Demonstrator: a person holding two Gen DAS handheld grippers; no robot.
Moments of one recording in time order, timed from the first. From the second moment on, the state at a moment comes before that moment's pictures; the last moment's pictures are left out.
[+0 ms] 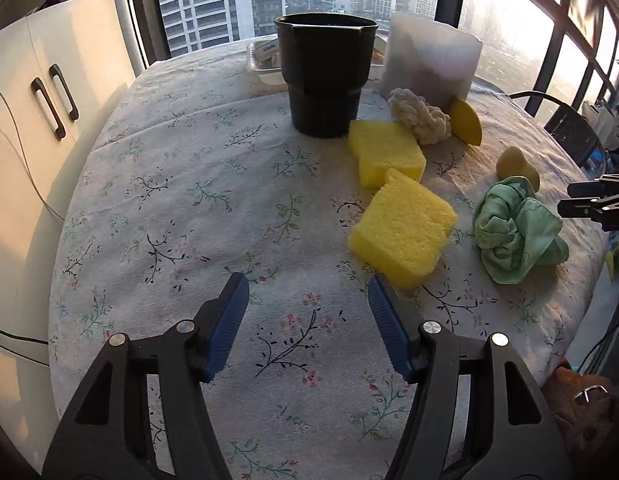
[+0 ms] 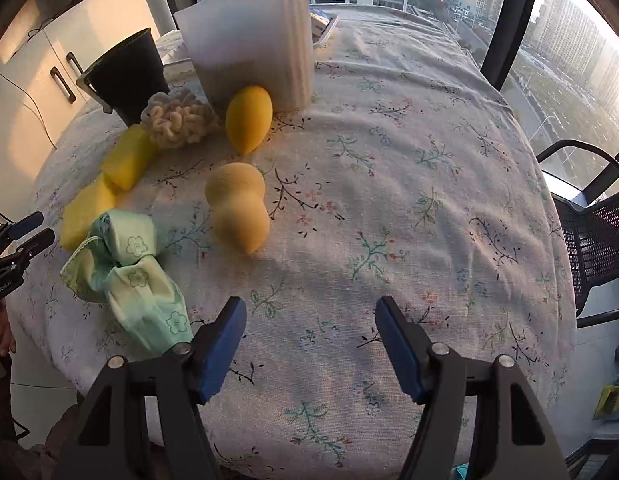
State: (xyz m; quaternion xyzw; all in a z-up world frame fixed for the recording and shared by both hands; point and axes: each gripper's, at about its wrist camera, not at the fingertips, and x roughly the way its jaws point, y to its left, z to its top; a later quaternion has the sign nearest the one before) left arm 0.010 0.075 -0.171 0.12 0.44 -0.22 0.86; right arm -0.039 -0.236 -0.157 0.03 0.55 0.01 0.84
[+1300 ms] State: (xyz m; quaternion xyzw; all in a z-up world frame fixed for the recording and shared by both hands) left arm 0.006 0.062 -0.177 0.09 0.40 -0.27 0.87; right arm 0.096 -0.084 -0.160 0.01 0.55 0.14 0.82
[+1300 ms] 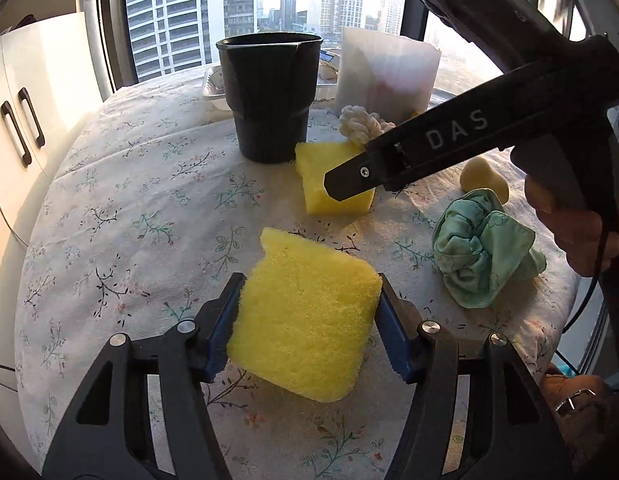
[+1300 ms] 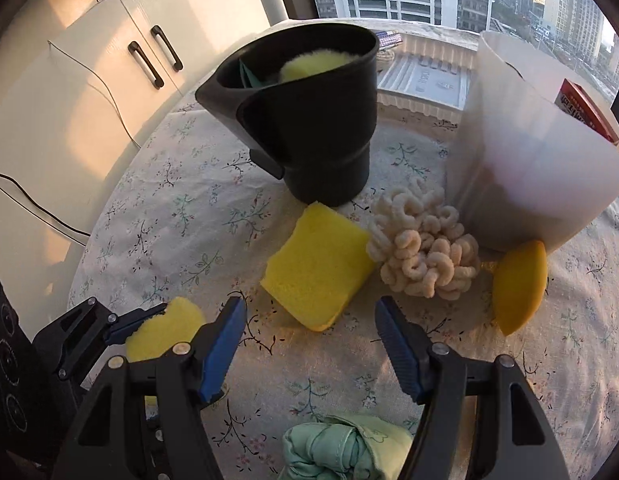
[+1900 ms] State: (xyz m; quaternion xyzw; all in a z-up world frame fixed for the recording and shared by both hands) left arm 0.012 0.103 -0.168 0.02 0.39 -0.23 0.89; right arm 0.101 -0.053 -0.154 0.00 0.55 0.09 0.83
